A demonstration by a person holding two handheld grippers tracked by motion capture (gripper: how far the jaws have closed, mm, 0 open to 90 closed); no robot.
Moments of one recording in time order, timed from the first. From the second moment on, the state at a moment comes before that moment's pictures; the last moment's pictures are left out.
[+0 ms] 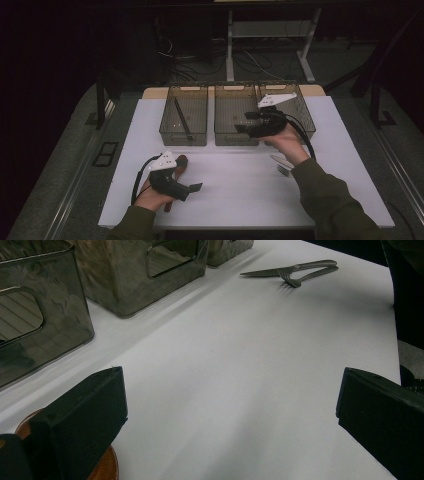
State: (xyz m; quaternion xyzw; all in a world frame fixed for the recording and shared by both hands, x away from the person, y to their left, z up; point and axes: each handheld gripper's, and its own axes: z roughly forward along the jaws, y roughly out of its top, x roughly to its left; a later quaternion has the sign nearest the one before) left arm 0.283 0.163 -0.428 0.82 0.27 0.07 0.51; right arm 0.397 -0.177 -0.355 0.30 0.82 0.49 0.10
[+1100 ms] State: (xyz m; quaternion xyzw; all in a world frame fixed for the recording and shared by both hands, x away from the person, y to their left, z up) left arm 0.282 0.166 -0.426 0.81 0.27 0.08 0.51; right arm 0.277 -0.285 -0.424 0.33 0.79 0.49 0.12
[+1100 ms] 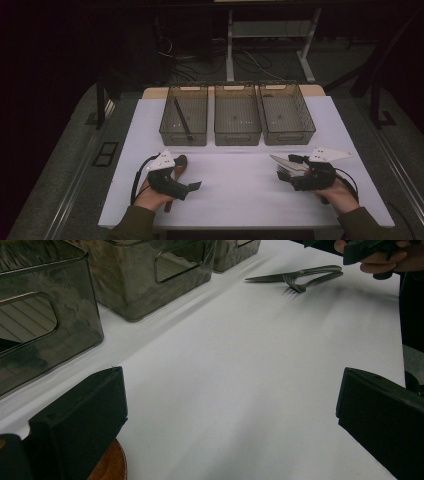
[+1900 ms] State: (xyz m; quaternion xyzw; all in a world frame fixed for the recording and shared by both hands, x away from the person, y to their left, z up) left arm 0.305 0.194 -0.425 0.81 0.34 0.14 0.45; right arm 0.255 -0.301 -0.436 0.32 0.80 0.49 0.14
